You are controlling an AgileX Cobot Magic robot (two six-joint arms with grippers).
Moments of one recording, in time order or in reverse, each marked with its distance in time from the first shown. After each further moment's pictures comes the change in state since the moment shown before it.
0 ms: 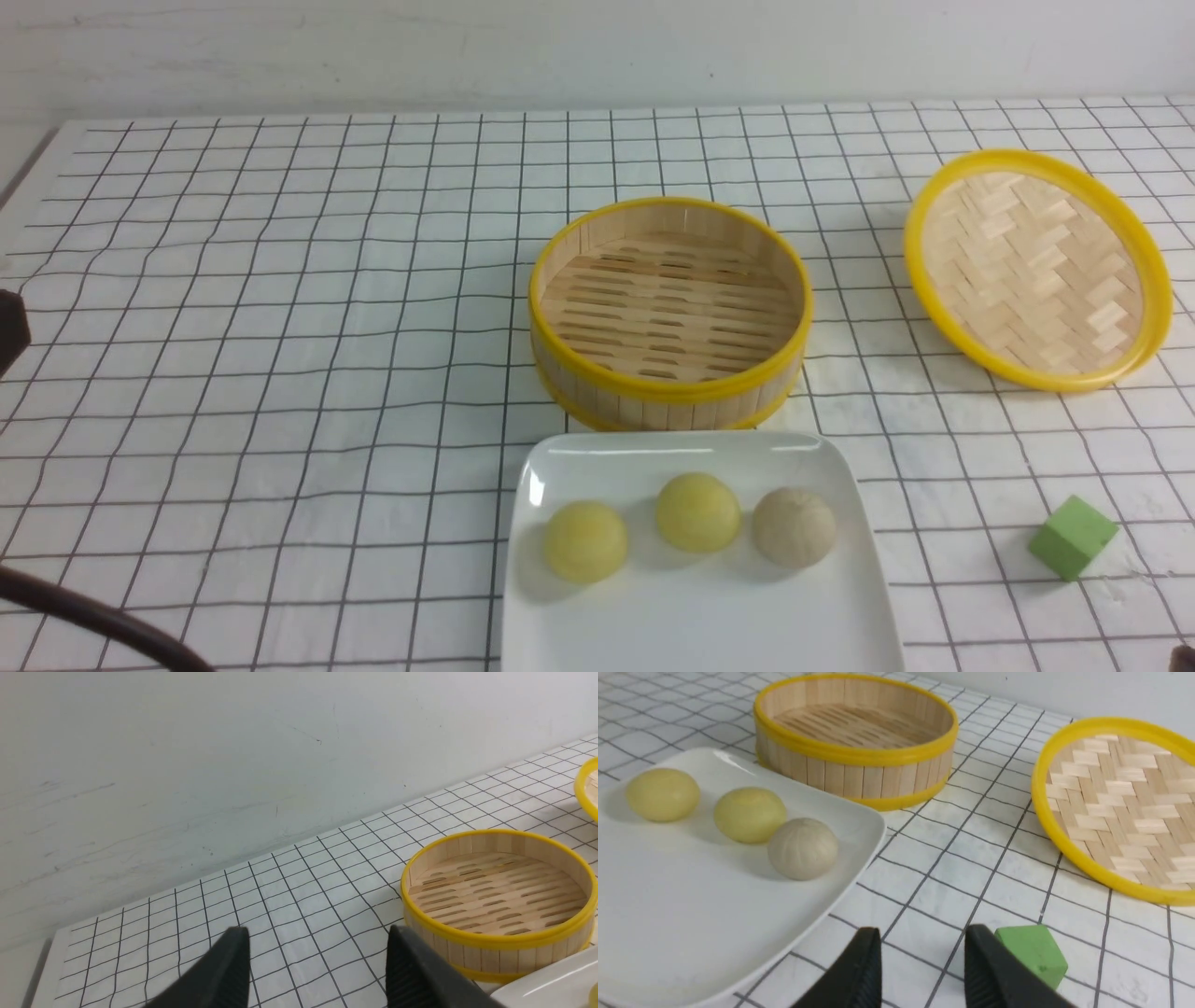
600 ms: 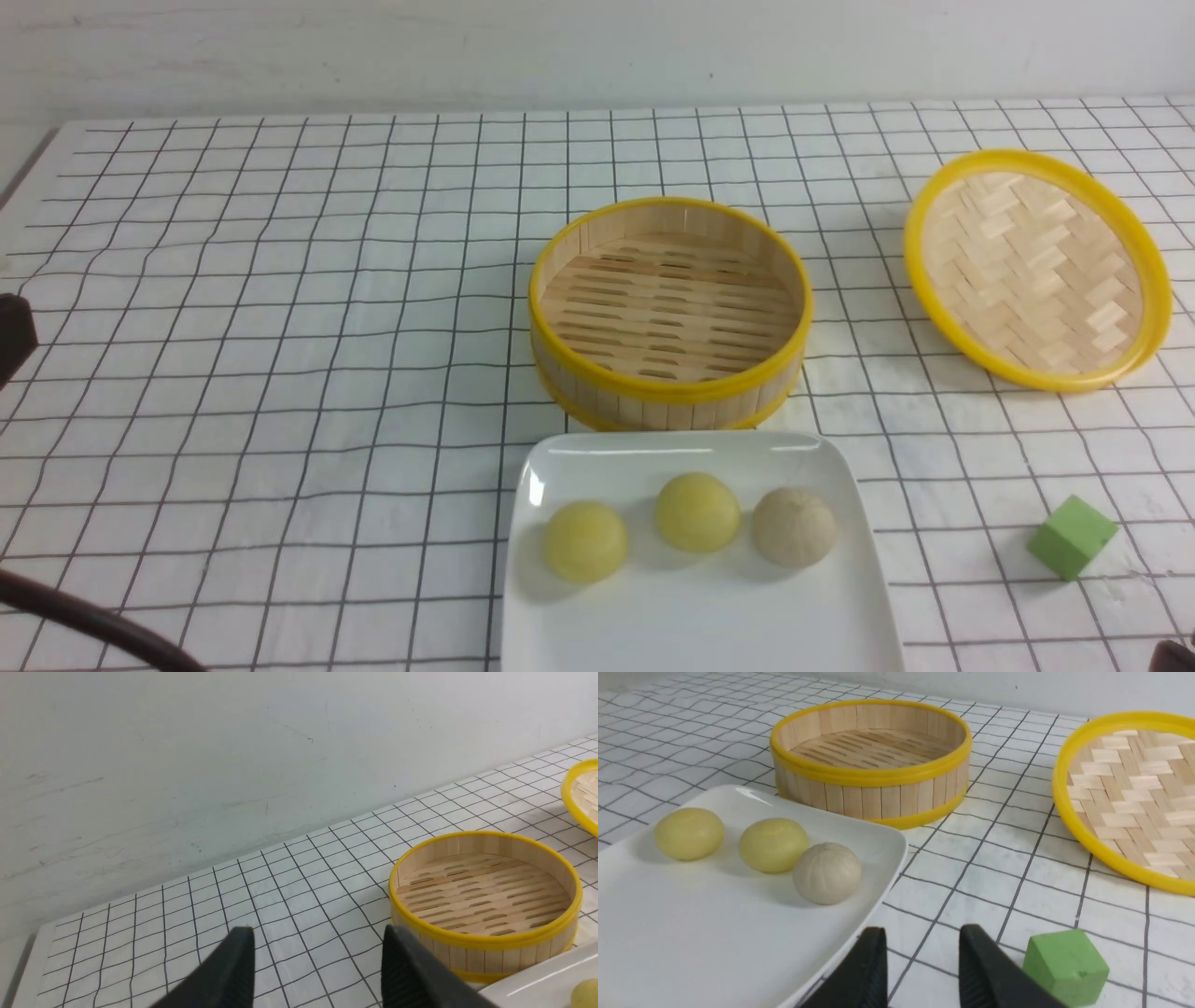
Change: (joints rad) right arm -0.019 0.000 0.042 0.111 -0.069 0.000; left arm 0.000 0.000 0.000 -0.032 -0.002 0.000
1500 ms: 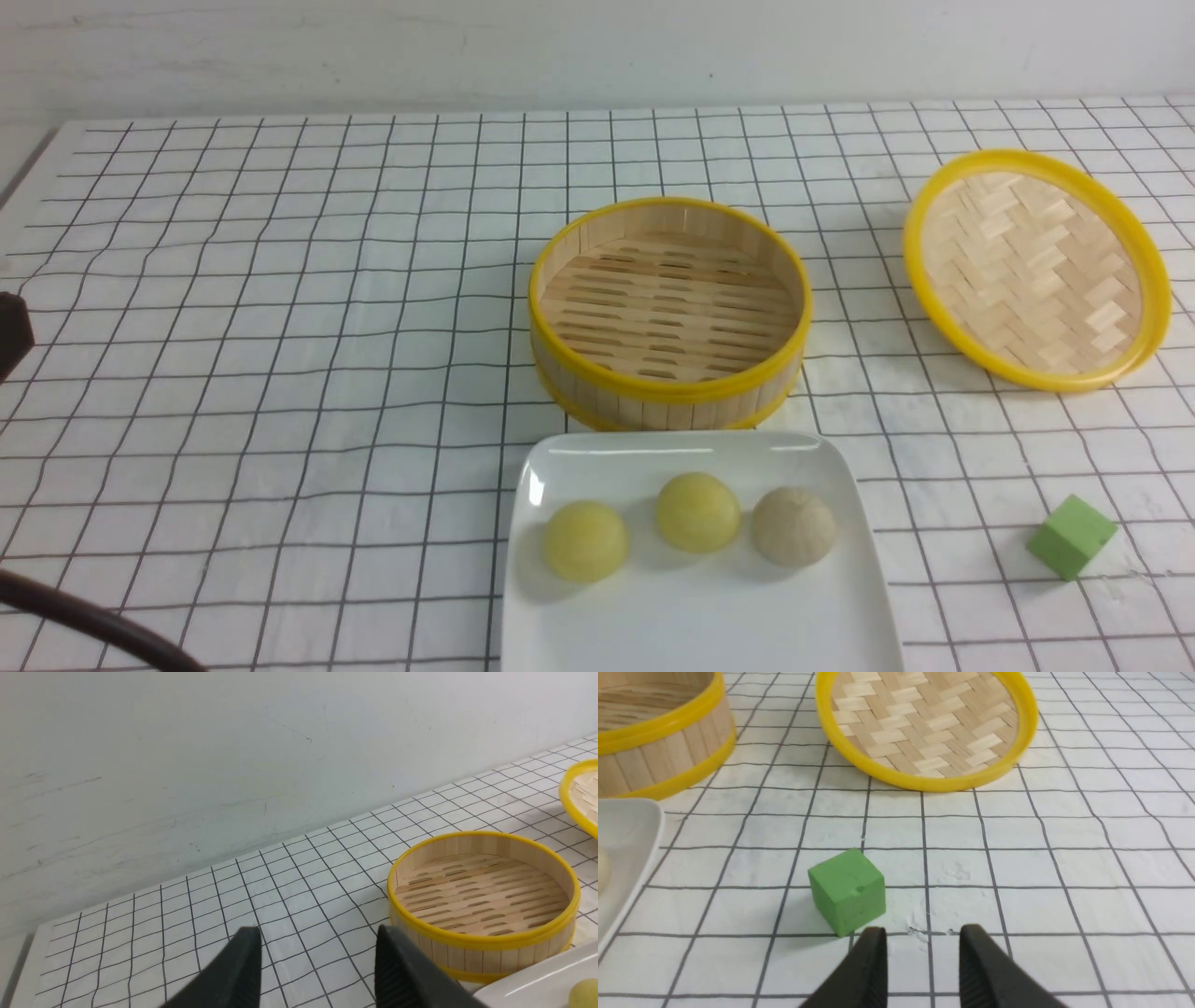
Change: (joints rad) right arm -0.478 0.000 0.000 0.004 0.100 0.000; left arm 0.000 0.000 0.000 -0.001 0.000 0.000
